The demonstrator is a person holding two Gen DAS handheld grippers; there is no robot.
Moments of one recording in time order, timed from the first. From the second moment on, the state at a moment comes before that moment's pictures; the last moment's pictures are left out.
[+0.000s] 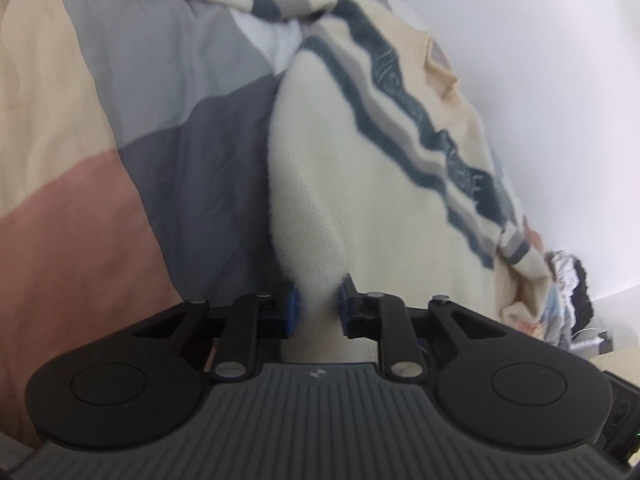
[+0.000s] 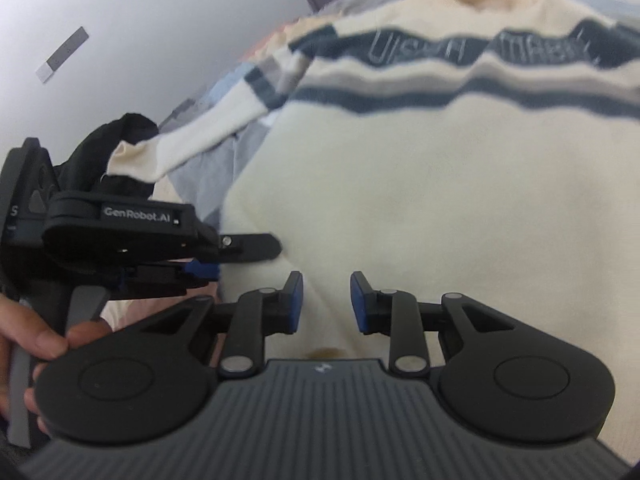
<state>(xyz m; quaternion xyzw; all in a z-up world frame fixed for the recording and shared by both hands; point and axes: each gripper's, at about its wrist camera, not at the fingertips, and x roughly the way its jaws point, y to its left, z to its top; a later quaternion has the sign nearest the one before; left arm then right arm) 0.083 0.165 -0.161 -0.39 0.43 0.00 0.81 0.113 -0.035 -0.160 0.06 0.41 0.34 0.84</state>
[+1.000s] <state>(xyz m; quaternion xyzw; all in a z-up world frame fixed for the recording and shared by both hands) 0.057 0.146 -0.078 -0.19 0.37 0.05 0.91 0.103 -0.048 -0.144 0.04 0.36 0.31 0.88</state>
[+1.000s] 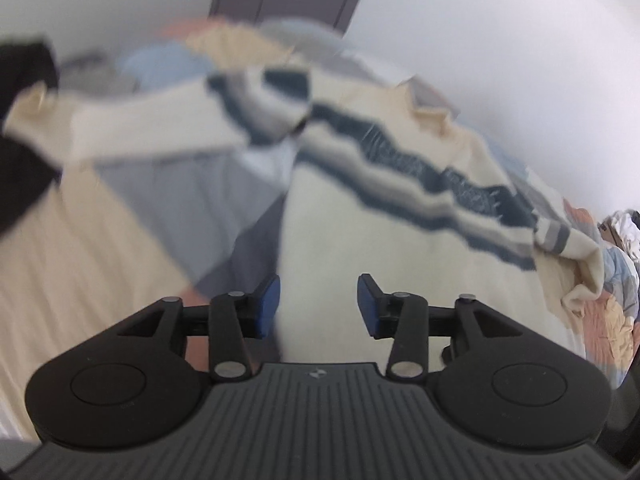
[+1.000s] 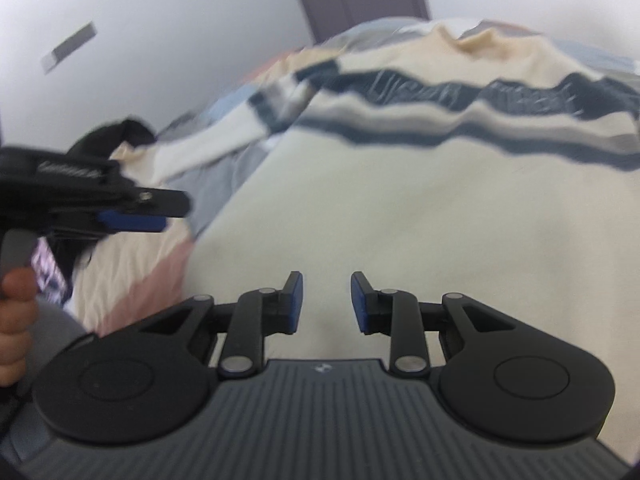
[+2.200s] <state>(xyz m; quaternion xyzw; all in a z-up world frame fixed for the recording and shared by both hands) 0.180 0.091 -0.166 -0.18 0.41 -0.05 0.89 0.251 -0.219 -0.140 0.22 0.37 -0.01 0.90</state>
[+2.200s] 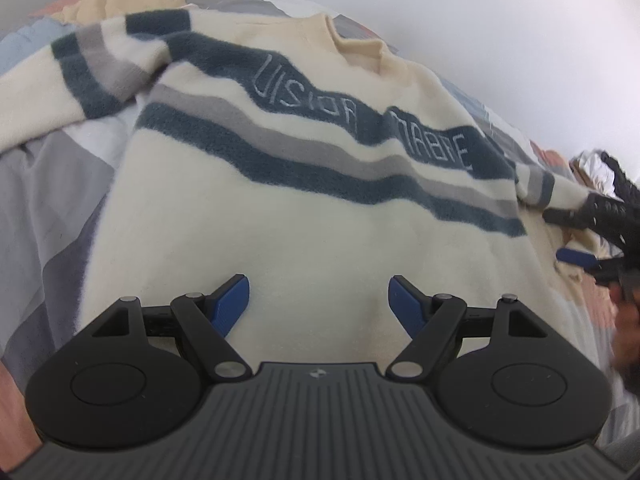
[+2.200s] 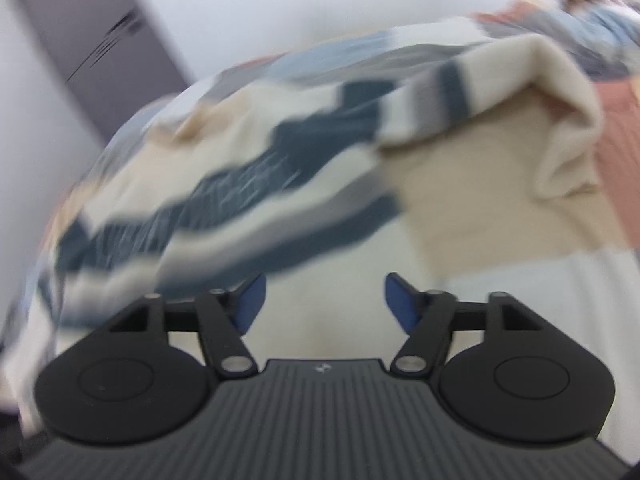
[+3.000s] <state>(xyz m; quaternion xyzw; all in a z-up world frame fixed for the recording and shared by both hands) 0.191 0.077 -0.171 -0.13 0.39 -0.03 0.91 0.285 -0.506 -0.137 0.30 0.20 -0.21 0.91</state>
